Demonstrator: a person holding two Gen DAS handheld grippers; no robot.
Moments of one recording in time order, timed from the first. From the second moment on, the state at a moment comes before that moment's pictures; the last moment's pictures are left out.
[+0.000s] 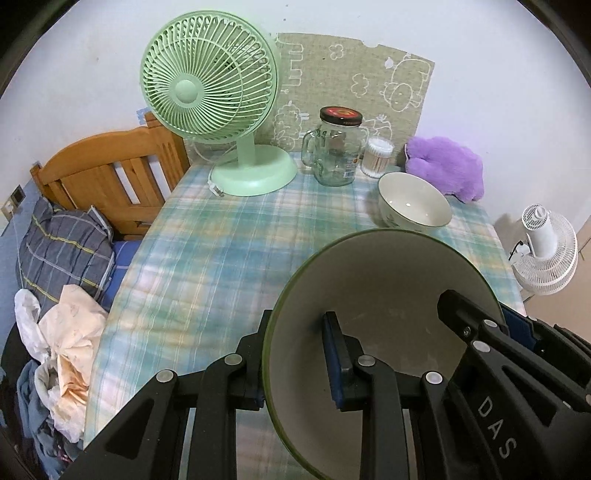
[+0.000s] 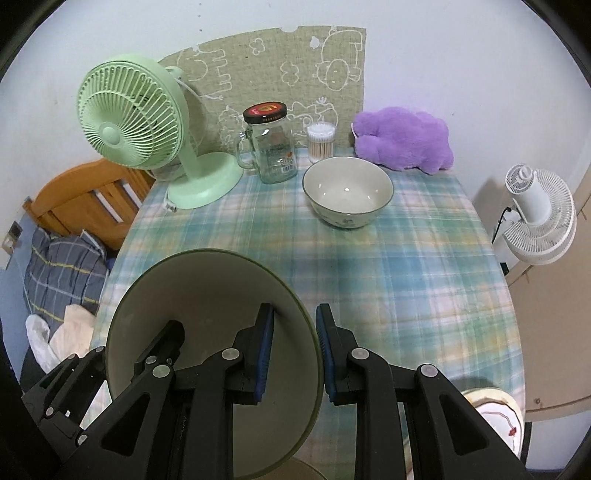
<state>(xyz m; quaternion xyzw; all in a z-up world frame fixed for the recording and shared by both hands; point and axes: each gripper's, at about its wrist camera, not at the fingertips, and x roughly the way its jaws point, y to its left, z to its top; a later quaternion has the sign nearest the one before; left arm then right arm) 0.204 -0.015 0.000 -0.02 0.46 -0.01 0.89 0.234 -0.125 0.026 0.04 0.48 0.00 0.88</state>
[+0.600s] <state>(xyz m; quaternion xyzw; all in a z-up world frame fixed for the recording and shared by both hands) 0.127 -0.032 -0.005 -0.02 0.47 0.01 0.88 0.160 -0.142 0.027 0.02 0.48 0.03 0.87</state>
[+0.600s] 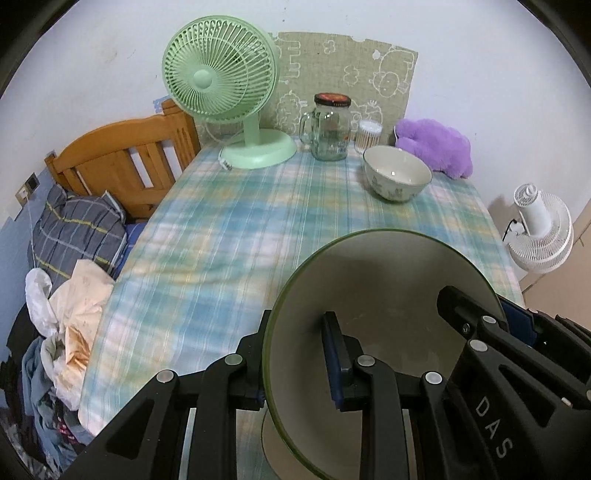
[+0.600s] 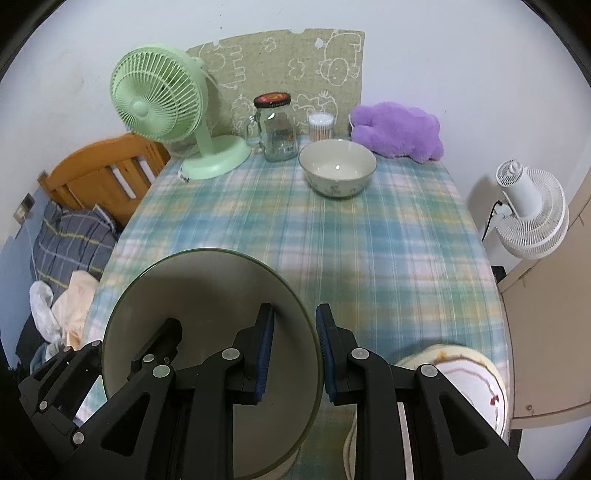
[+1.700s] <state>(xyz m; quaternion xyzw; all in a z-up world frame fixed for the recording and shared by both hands) 0.085 -0.026 -0.053 0.01 0.53 0.02 0.85 0.120 -0.133 -0.034 0.02 0.55 0.05 0.84</state>
